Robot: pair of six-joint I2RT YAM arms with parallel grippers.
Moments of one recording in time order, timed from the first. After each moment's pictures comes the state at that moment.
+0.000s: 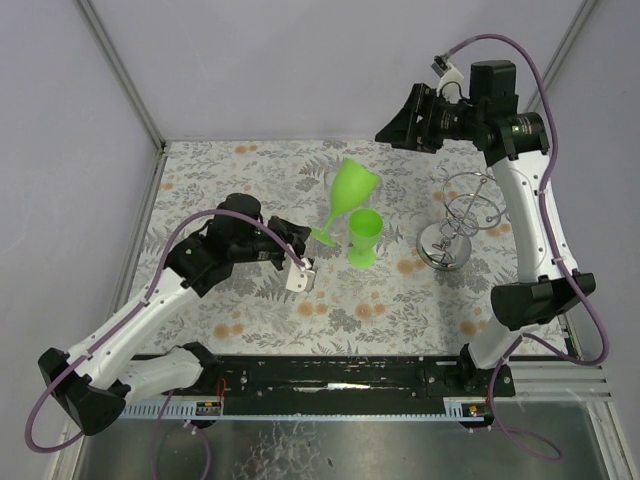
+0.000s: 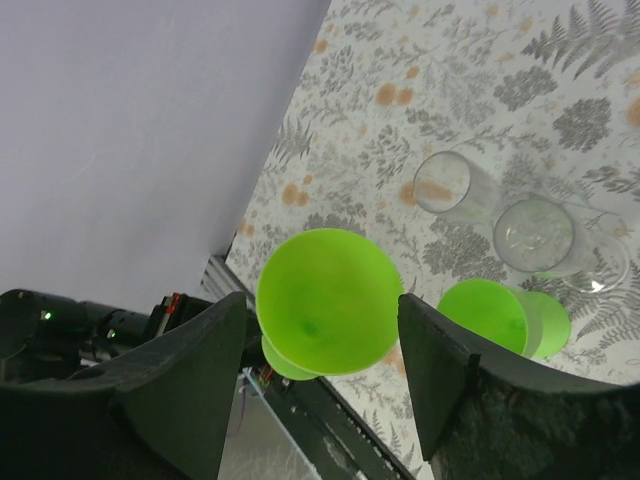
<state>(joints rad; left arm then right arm) -0.67 1.05 1.08 -0.54 0.47 1.40 0.20 1.68 2.11 -0.92 -0.70 0.47</state>
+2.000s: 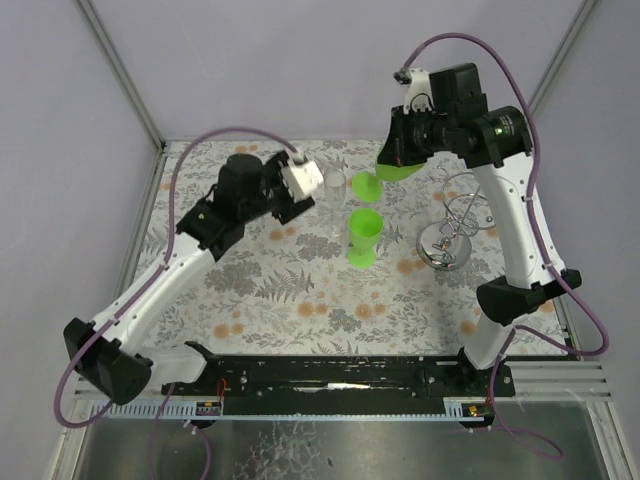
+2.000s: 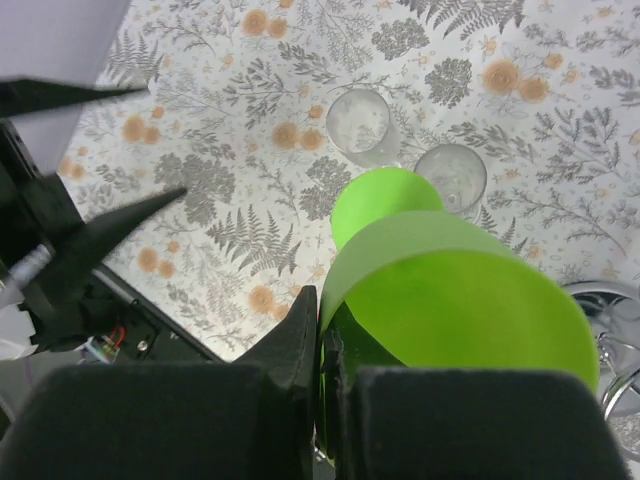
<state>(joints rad) -0.58 1.23 1.22 -0.38 0.19 0.69 0.40 1.75 2.36 -1.29 -0.33 0.17</state>
